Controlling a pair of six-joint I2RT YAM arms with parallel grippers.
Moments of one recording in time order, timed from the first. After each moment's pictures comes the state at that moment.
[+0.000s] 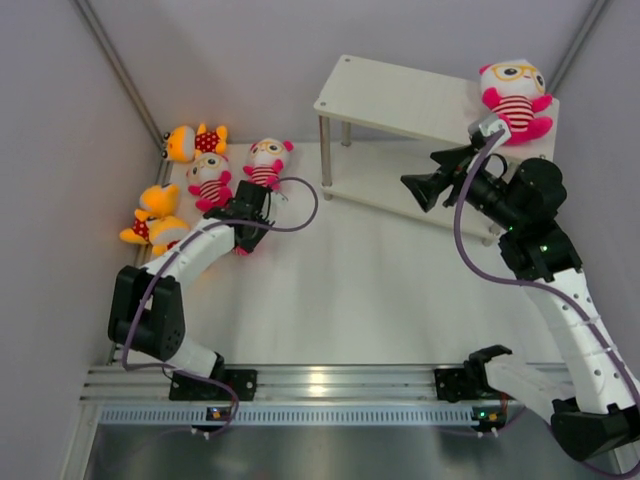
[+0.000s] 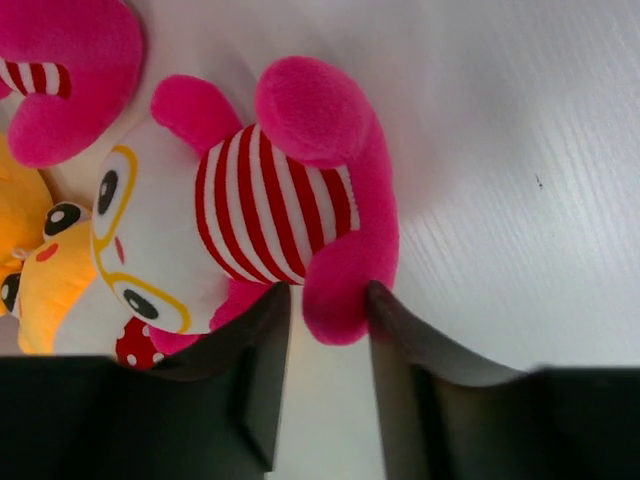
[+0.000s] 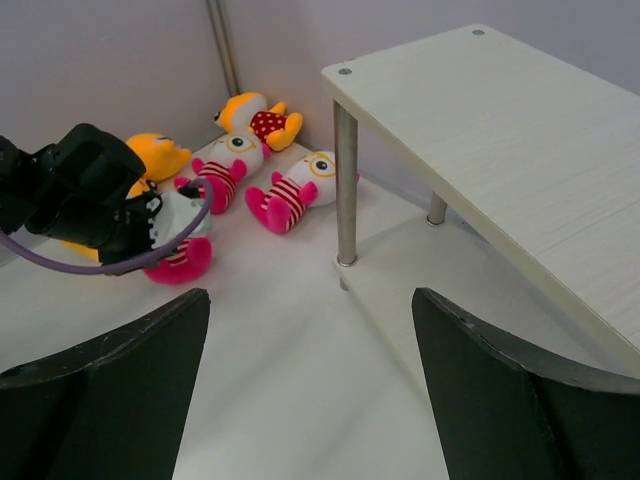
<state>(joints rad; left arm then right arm) -0.33 1.51 1.07 -0.57 -0.26 0.39 0.30 0.97 1.19 -0.19 -0.45 0.04</state>
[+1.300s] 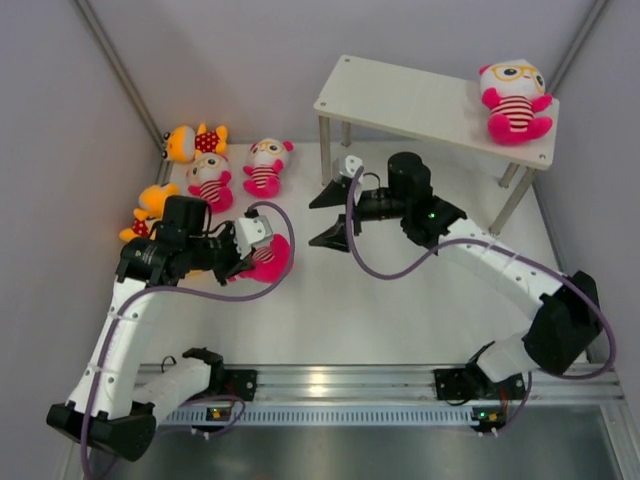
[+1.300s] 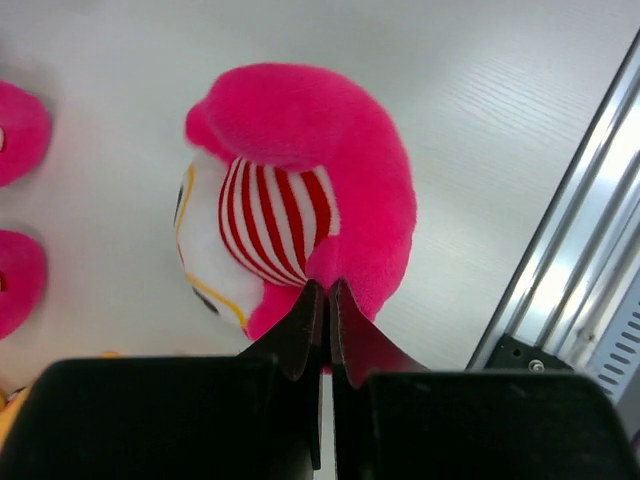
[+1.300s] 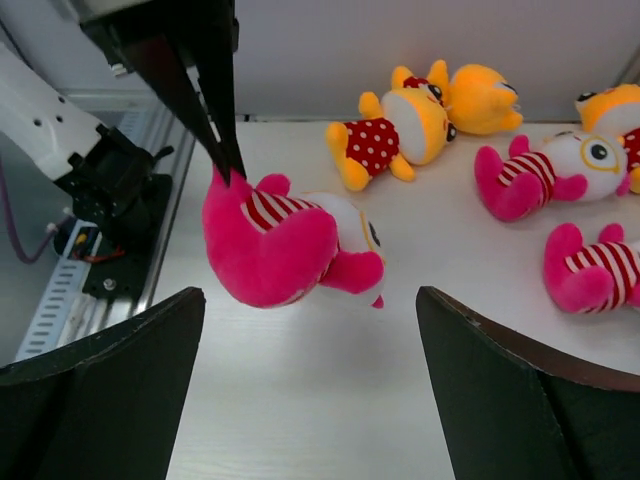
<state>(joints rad) -0.26 0.97 1.24 -1.14 0.54 0.74 0.69 1.40 1.19 0.04 -0.87 -0.20</state>
